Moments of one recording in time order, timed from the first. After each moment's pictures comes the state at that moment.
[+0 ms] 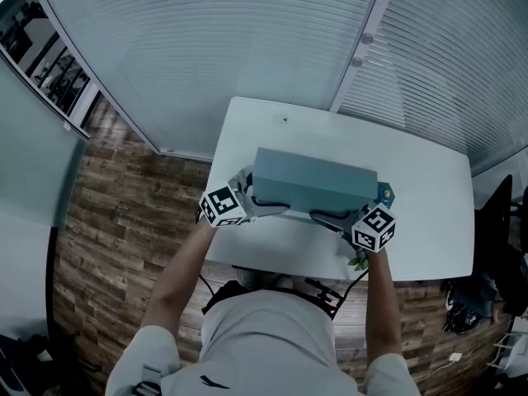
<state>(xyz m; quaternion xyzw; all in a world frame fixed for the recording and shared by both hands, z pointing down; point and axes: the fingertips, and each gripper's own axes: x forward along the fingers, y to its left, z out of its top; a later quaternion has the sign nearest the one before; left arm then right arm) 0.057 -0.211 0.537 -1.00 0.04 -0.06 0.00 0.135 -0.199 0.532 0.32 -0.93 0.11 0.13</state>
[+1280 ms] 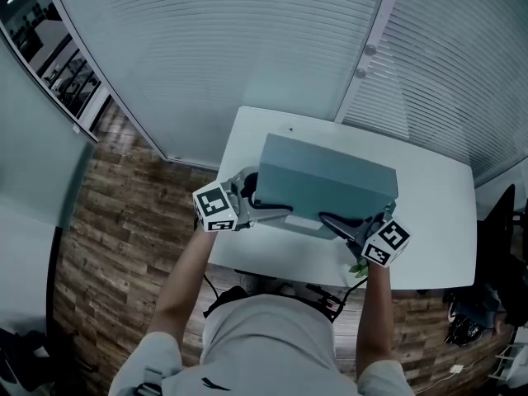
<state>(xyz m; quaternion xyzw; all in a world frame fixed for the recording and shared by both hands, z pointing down) 0.041 -0.197 0.457 -1.00 0.04 0.03 -0.02 0.130 -0.183 0.449 0.32 -0.95 0.07 0.02</state>
